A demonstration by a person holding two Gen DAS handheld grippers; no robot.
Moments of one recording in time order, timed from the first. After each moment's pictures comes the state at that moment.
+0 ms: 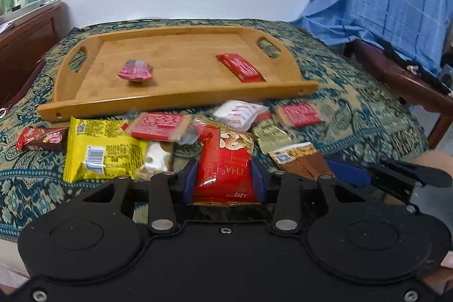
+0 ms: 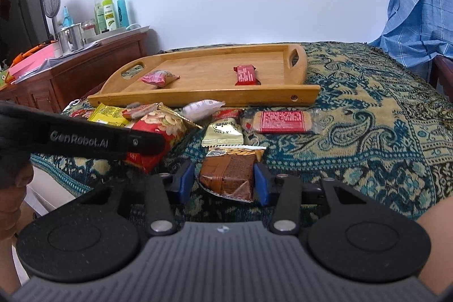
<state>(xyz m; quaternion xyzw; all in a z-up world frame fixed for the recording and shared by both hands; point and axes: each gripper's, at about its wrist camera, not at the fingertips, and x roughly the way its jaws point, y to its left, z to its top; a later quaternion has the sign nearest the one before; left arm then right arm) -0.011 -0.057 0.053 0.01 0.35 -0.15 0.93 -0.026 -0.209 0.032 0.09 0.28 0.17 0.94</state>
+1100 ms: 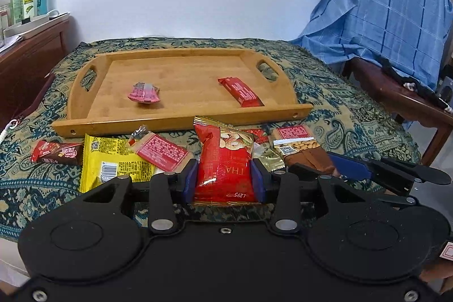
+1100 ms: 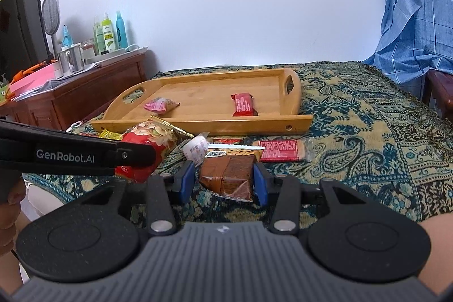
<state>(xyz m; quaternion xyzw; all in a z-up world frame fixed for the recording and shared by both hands) -0.024 -0.050 0.081 0.00 0.32 -0.14 0.94 -0.029 -0.214 0.057 0.10 0.24 0.16 0.95</state>
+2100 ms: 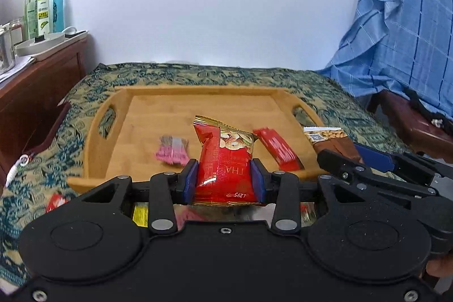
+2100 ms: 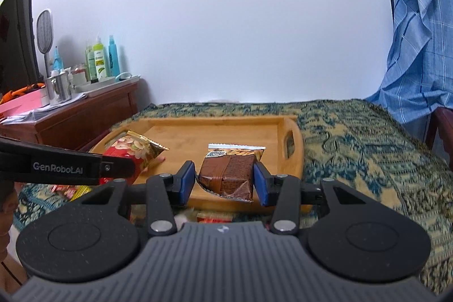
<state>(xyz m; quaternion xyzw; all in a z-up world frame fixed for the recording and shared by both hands) 0.051 -0.034 0.109 -0.02 0.29 -0.09 0.95 0.040 -0.213 0.089 0.09 0.19 0.15 0.97</state>
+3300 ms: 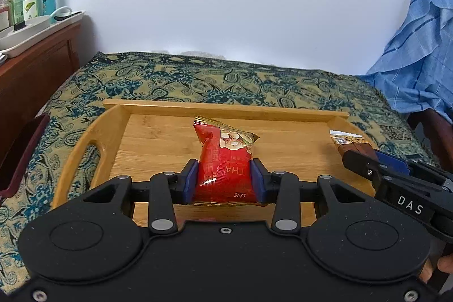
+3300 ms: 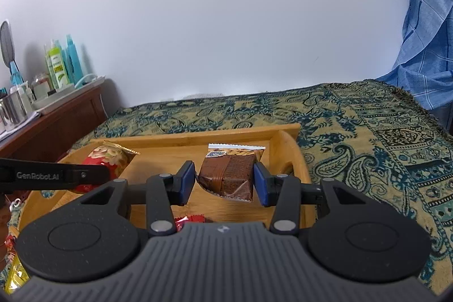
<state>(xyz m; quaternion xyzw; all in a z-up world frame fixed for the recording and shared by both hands) 0.230 -0.025 0.080 -0.04 0.34 -0.05 0.94 0.207 -0.219 0.060 0.13 0.25 0.14 0.95</state>
